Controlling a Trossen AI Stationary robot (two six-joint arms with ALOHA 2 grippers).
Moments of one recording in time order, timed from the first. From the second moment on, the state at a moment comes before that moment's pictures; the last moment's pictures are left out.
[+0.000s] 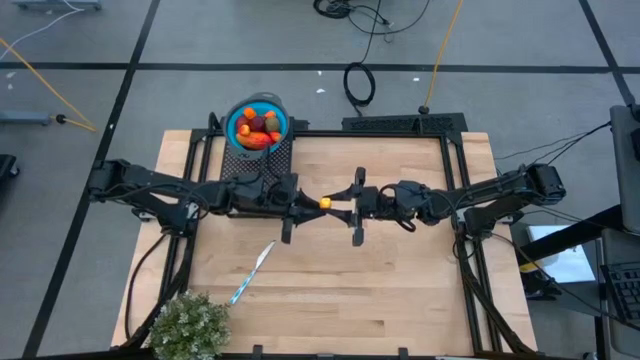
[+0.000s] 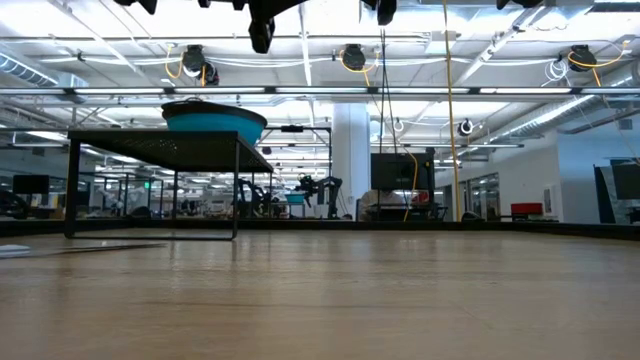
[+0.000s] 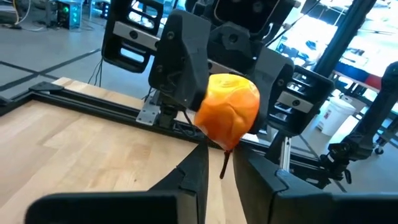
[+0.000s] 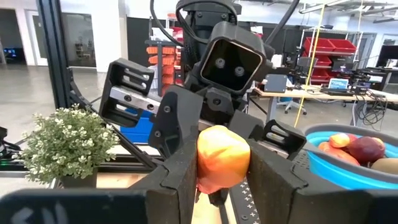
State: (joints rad) left arm -0.05 1.35 0.87 0.42 0.04 -0.31; right arm 0.12 1.39 0.88 0.60 0.14 -0.05
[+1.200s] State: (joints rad) left arm -0.02 1.35 0.87 0.42 0.13 -0.30; right arm 0.12 1.39 0.88 0.46 0.13 0.07
